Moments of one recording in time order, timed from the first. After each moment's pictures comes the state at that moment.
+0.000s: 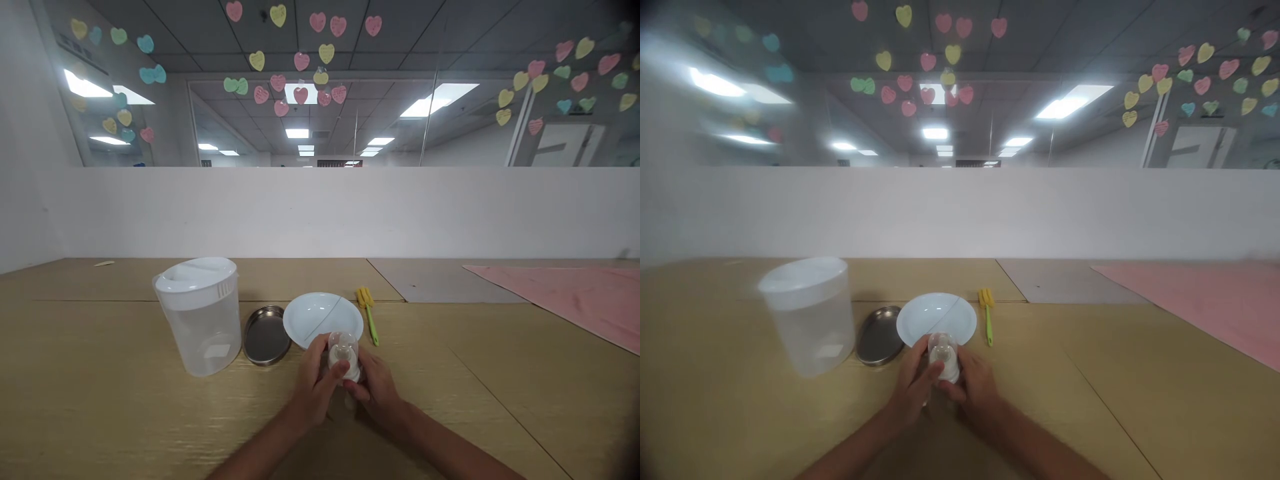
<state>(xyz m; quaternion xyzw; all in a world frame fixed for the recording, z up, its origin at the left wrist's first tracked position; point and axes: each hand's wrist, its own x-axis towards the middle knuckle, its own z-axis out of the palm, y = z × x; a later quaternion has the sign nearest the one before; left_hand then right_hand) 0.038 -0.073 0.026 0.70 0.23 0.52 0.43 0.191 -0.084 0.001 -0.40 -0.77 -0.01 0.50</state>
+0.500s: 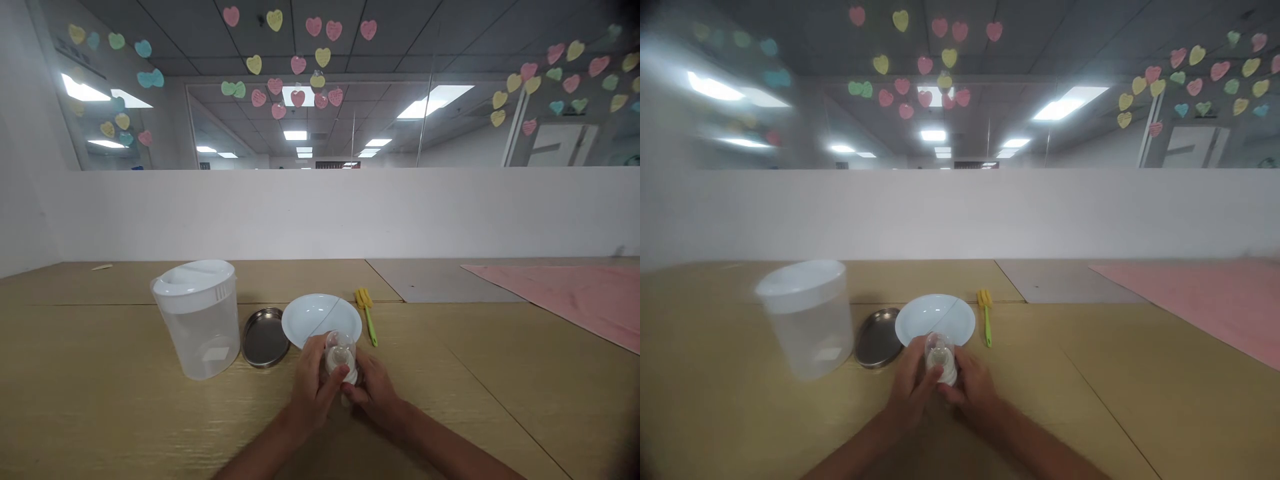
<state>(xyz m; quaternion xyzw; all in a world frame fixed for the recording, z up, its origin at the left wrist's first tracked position) 0.036 -0.070 0.019 0.76 0.24 0.54 0.27 0.192 -0.081 0.000 -0.40 -0.78 0.03 0.48</state>
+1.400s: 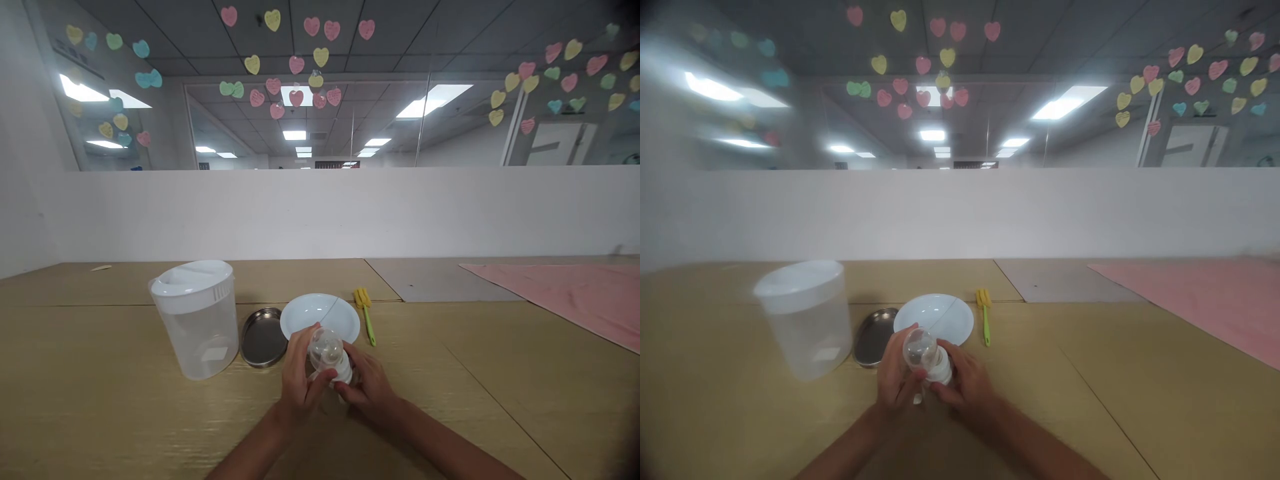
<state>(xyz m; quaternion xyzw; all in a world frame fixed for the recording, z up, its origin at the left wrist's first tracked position) 0.022 -0.061 0.025 0.75 0.19 0.63 0.02 0.190 -0.082 0.003 -0.38 -0.80 0.01 0.47</state>
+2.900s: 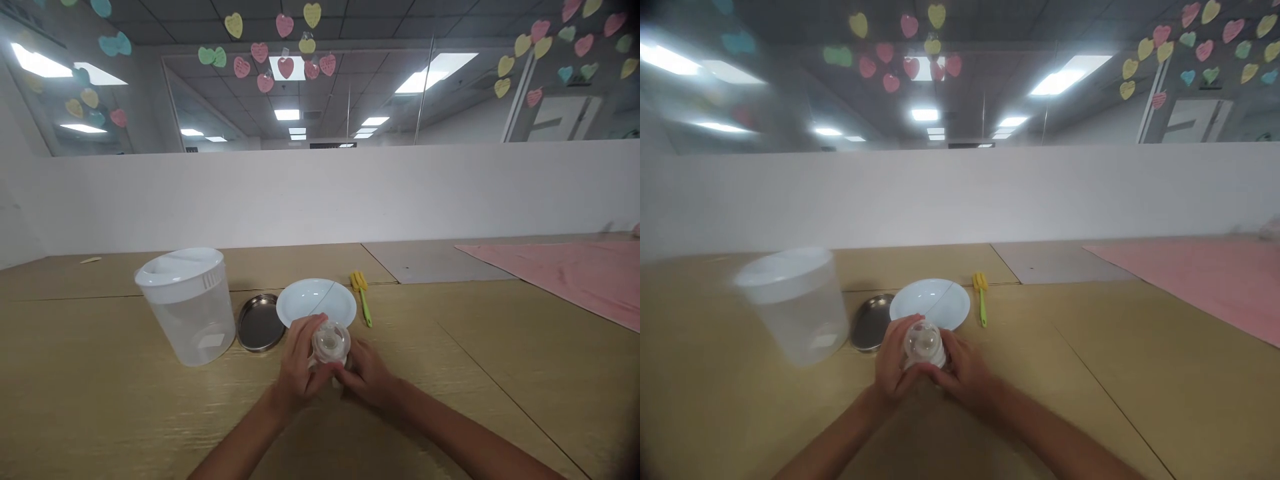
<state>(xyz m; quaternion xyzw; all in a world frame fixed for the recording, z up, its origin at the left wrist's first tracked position) 0.020 -0.065 0.028 0.79 0.15 0.59 0.01 0.189 -0.092 0.011 -0.38 -0.82 0.10 0.42</state>
